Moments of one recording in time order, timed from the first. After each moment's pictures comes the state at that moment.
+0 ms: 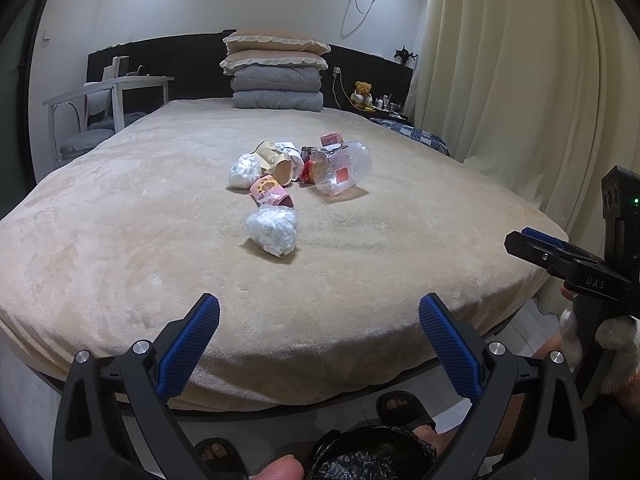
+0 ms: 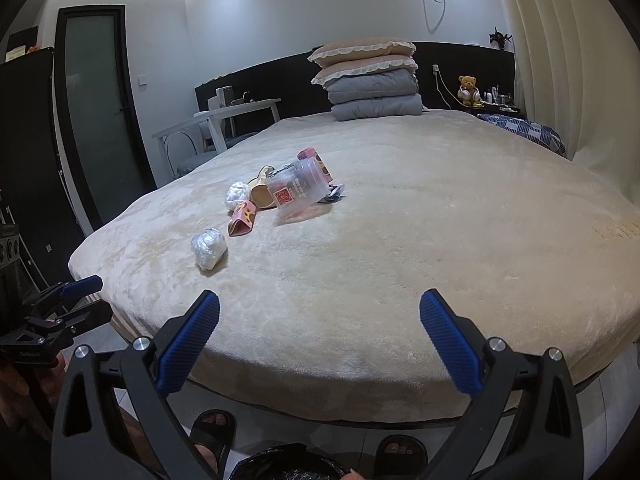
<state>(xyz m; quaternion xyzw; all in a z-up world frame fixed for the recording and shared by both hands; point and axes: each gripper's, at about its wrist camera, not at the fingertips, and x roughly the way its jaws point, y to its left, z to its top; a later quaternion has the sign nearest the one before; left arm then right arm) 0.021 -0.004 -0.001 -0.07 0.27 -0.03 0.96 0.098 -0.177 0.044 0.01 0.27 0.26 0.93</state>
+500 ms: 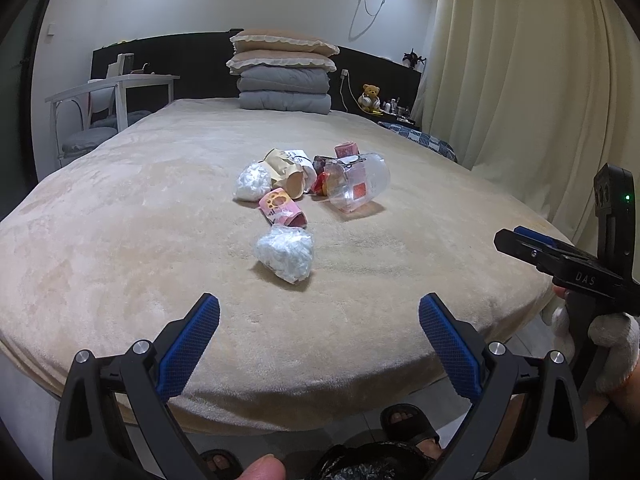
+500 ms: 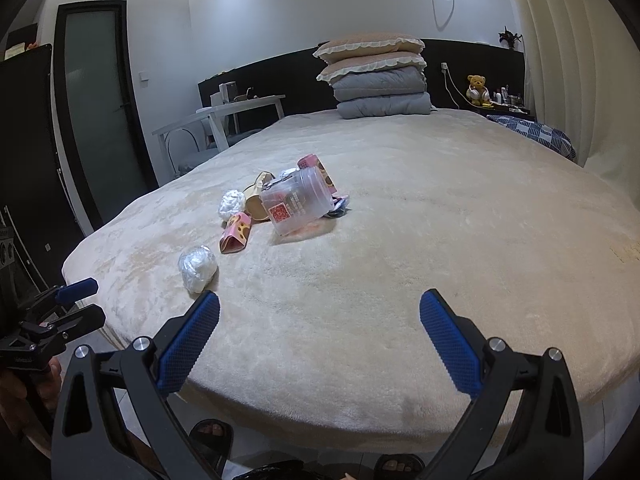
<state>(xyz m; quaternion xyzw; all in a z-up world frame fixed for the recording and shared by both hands) 0.055 0.011 0.004 -0.07 0.27 -0.02 0.96 0.144 -0.157 0.049 0.00 0.28 0.27 0.92</state>
